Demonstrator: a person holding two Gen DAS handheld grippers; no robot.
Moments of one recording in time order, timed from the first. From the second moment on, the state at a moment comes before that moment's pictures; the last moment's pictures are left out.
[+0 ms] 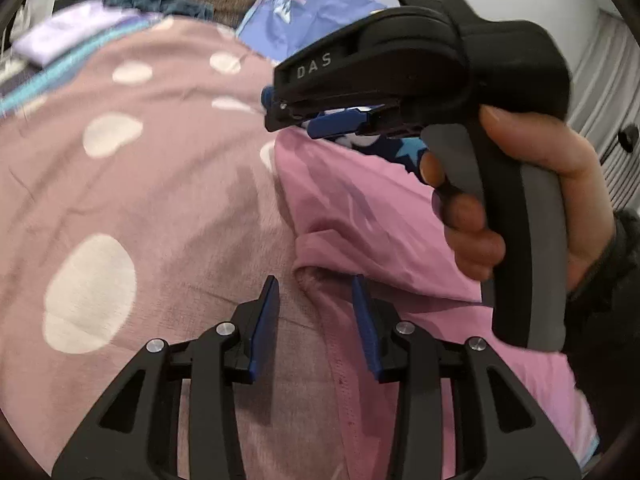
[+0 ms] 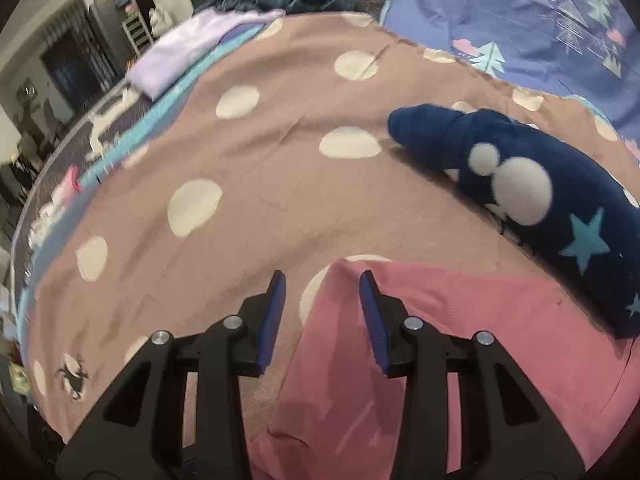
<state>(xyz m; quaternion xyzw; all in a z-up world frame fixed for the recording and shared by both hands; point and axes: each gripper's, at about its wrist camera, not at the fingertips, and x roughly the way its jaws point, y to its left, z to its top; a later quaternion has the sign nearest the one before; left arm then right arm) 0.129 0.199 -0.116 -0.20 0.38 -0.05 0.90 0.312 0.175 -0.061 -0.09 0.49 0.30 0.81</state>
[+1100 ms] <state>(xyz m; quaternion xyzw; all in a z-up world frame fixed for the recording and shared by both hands) 0.128 0.178 -0.116 -0.14 0.40 -0.08 0.90 0.233 -0.048 -0.092 0.09 0.50 0.22 0.83</state>
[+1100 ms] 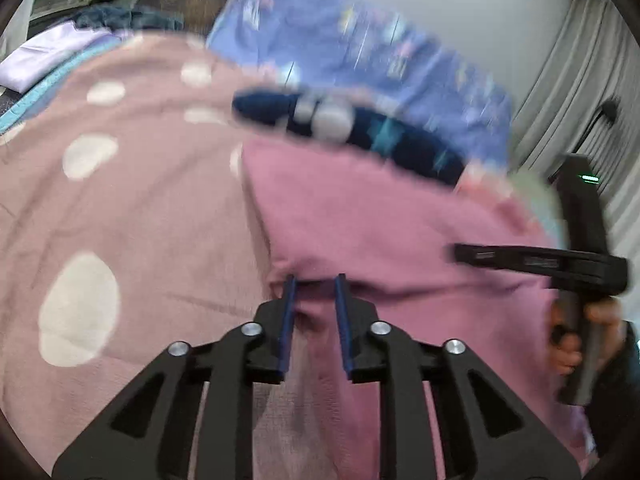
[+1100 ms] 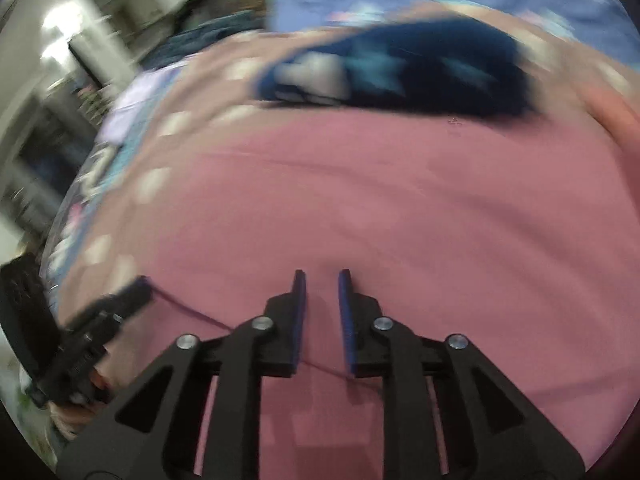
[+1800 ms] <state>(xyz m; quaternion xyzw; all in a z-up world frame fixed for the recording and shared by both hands) 0.137 0.138 -0.094 -0.05 0.41 -0.04 0.91 0.146 -0.261 -0.035 0.23 0.33 0.14 0.90</state>
